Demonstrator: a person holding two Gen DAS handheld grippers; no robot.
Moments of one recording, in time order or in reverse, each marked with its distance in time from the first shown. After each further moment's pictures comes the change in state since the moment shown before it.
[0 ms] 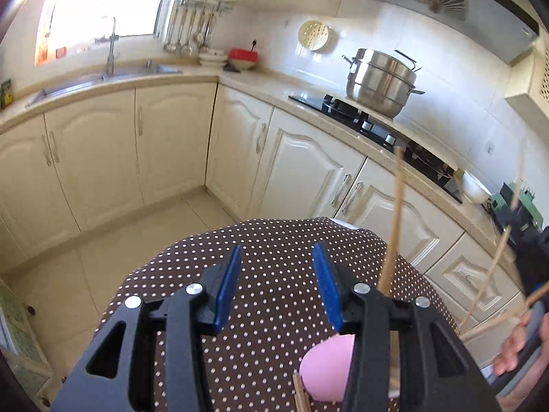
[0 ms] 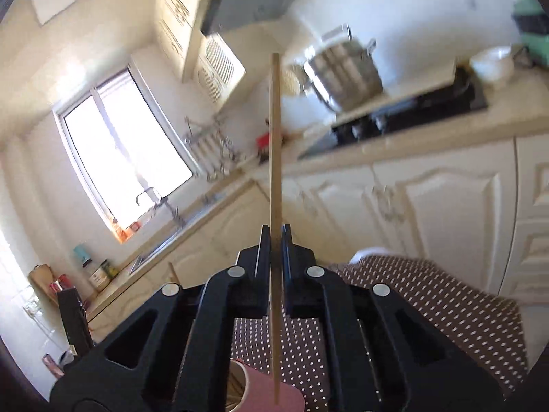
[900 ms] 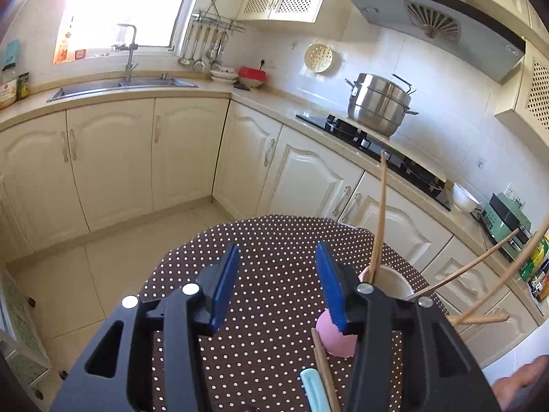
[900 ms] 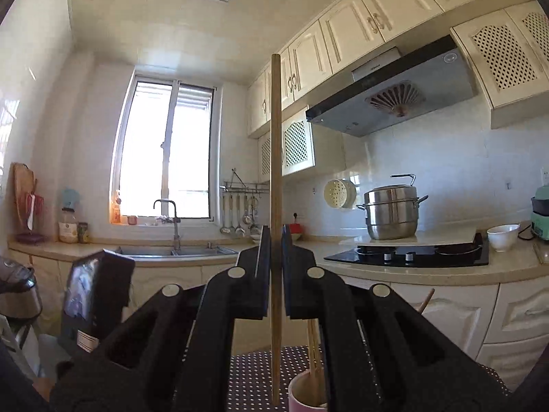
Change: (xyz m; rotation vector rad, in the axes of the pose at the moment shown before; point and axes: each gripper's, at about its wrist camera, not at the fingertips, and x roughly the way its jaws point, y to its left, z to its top) left arm -0.069 0.038 -0.033 -0.041 -0.077 -0.015; right arm -0.082 0.191 -0.104 -0.541 -0.383 -0.017
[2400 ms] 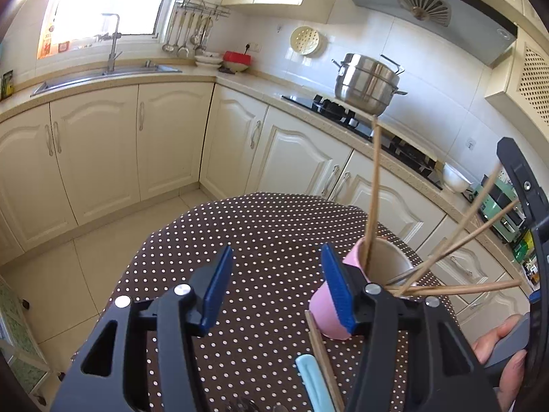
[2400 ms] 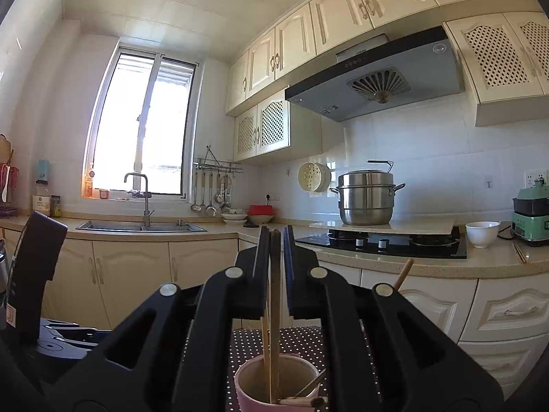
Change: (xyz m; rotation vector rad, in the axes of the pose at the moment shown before) left arm 0.009 -0.010 -0.026 0.036 0.047 -0.048; right arm 0.012 -0.018 -0.018 -0.038 0.060 -0.097
